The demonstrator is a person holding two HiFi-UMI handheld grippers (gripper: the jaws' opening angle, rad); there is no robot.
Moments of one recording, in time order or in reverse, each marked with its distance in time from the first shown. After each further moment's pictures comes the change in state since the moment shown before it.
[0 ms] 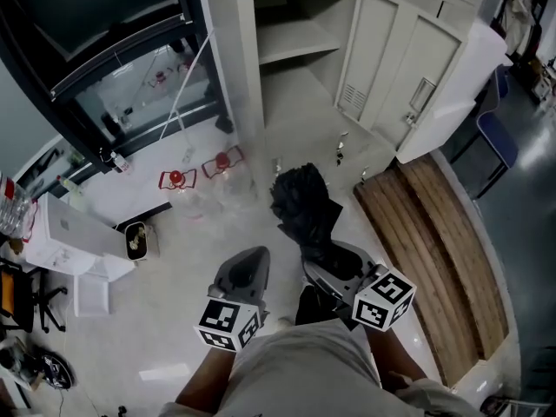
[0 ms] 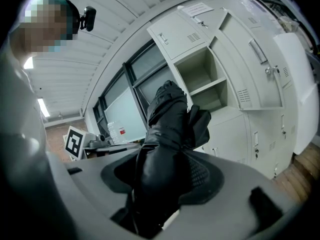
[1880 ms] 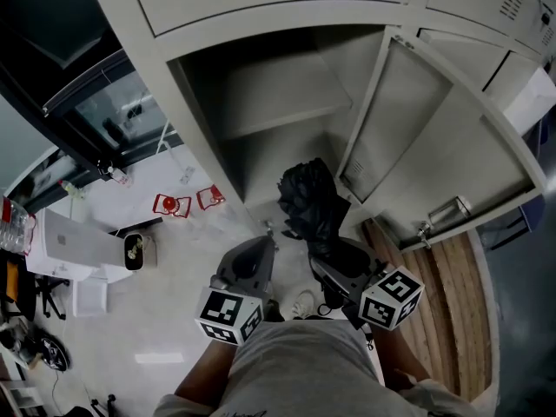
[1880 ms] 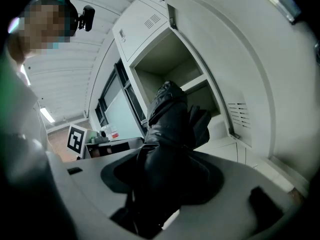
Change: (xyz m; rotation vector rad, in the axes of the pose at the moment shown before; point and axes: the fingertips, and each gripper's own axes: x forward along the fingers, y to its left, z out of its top) left arm 0.244 0.067 0.098 -0.012 -0.006 0.109; right arm 0.090 -0.225 0.124 0.022 0.078 0.094
